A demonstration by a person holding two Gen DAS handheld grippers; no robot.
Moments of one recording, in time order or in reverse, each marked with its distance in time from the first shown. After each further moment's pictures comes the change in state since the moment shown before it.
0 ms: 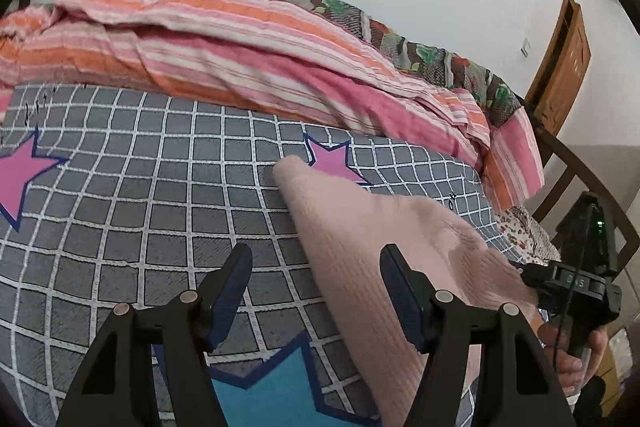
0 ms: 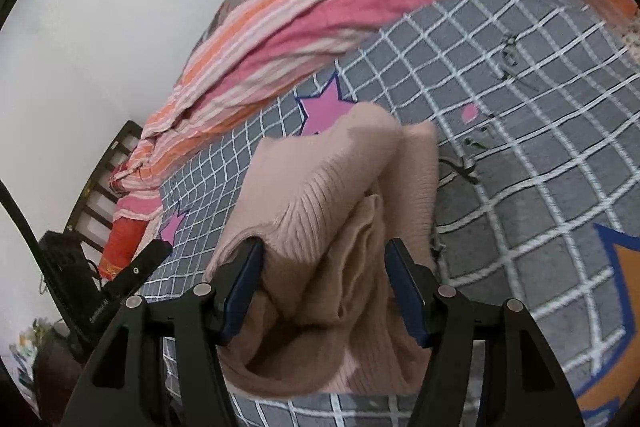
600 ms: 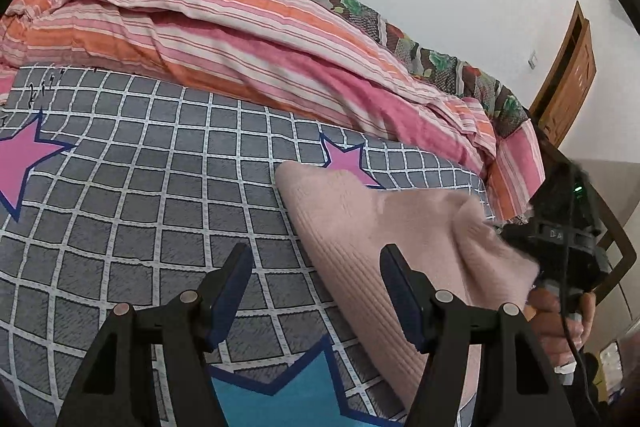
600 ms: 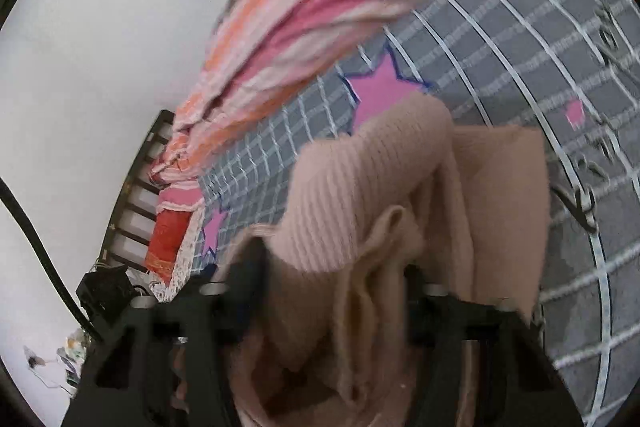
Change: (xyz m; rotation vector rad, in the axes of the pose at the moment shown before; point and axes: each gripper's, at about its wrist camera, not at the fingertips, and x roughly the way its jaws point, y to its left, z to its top) left arm 0.000 0.022 -0.001 -0.040 0.000 -0.002; right arm 0.056 0.018 0.043 0.013 0.107 0.189
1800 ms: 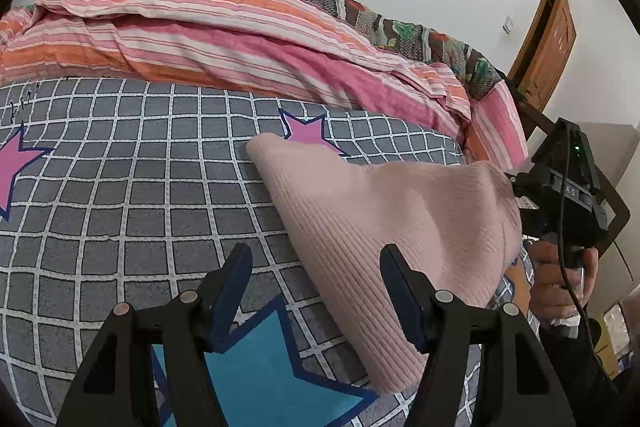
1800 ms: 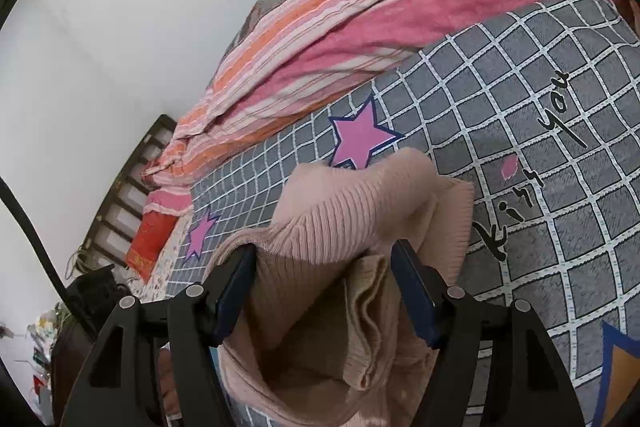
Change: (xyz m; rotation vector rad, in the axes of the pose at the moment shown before) left arm -0.009 -0.039 -0.022 0.099 0.066 -0.043; right arm -0.063 -0.011 -0.002 -0.087 -0.086 -0.051
